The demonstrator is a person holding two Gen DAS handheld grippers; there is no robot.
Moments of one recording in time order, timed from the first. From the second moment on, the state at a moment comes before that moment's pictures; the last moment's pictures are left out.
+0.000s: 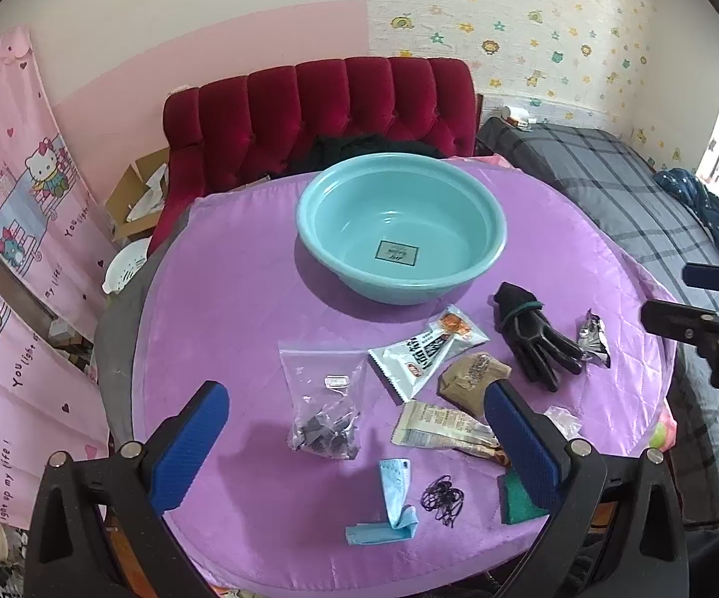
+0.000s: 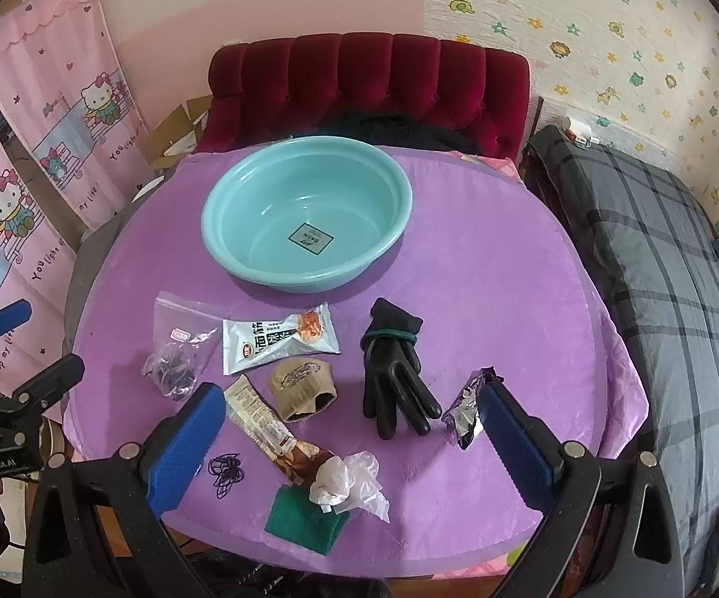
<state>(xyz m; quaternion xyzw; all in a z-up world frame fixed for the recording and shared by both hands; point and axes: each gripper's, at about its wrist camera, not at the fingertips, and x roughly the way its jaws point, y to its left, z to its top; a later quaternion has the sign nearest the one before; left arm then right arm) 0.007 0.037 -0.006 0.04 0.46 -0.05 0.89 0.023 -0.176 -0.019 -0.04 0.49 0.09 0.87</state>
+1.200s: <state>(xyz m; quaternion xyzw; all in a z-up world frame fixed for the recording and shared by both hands) 0.099 0.072 -0.190 0.03 0.58 -0.05 0.81 0.070 -0.243 -0.147 0.00 0.59 0.03 0.80</state>
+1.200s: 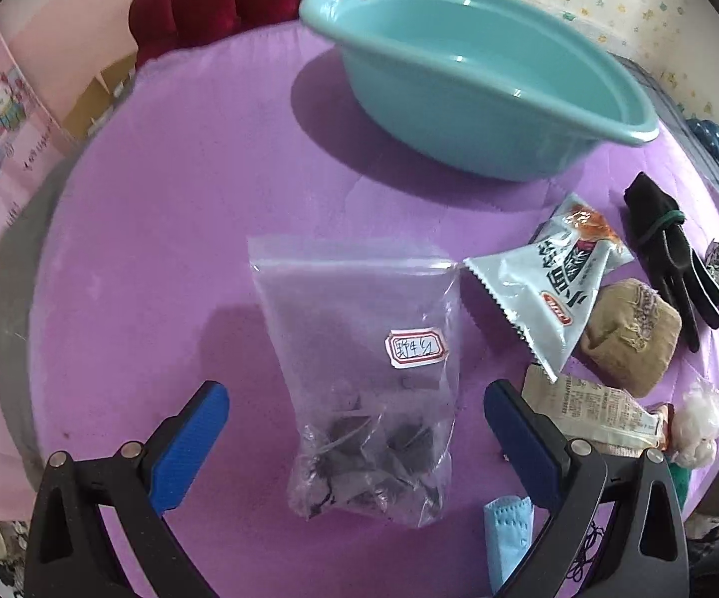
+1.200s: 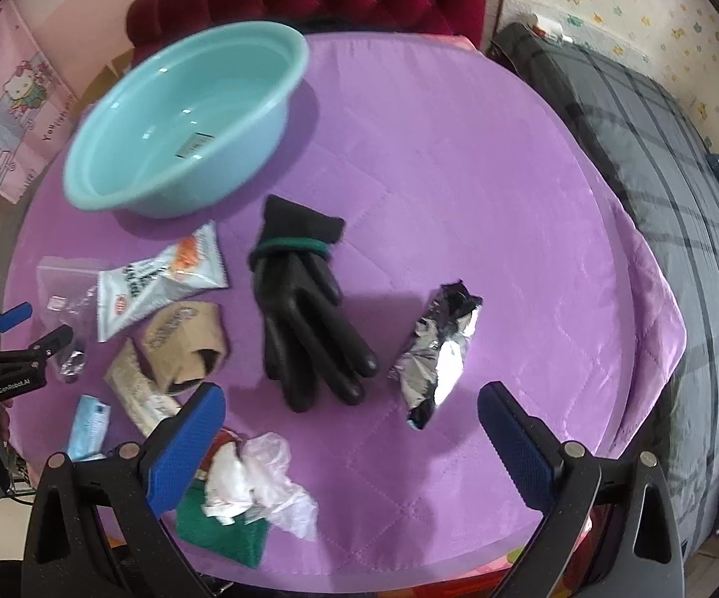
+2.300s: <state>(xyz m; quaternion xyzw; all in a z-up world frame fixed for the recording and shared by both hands) 0.091 0.068 -0.169 0.03 0.58 -0.03 0.82 0.136 -0.288 -0.232 0.01 0.63 -0.01 0.78</state>
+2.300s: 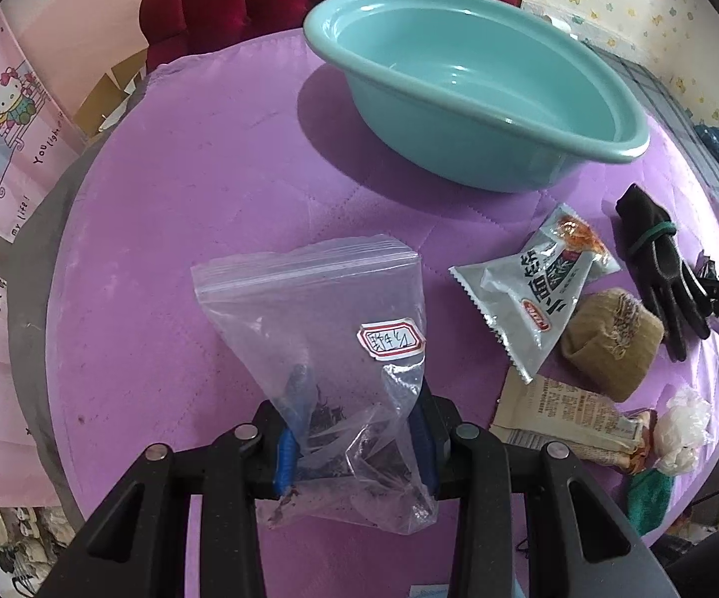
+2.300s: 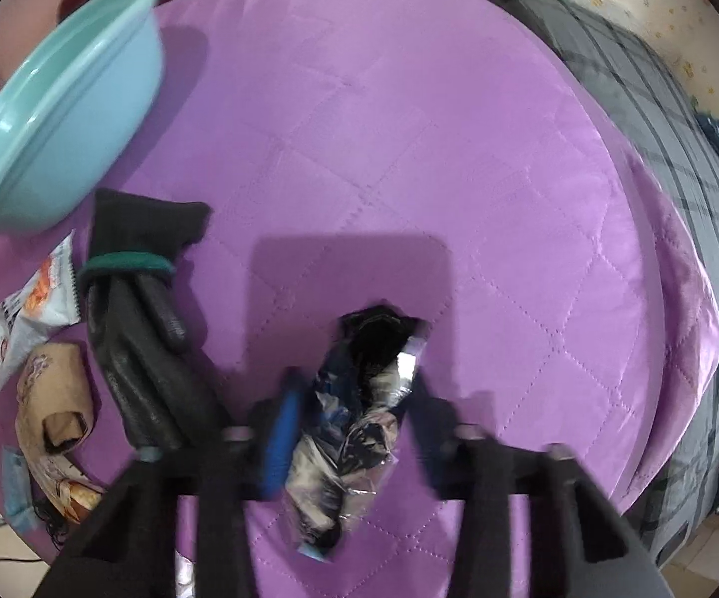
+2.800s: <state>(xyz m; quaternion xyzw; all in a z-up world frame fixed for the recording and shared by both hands) 0.072 0.059 -0.145 0.03 0.55 -0.04 0.83 0.115 -0.273 -0.188 -0.01 0.59 0.03 0.81</state>
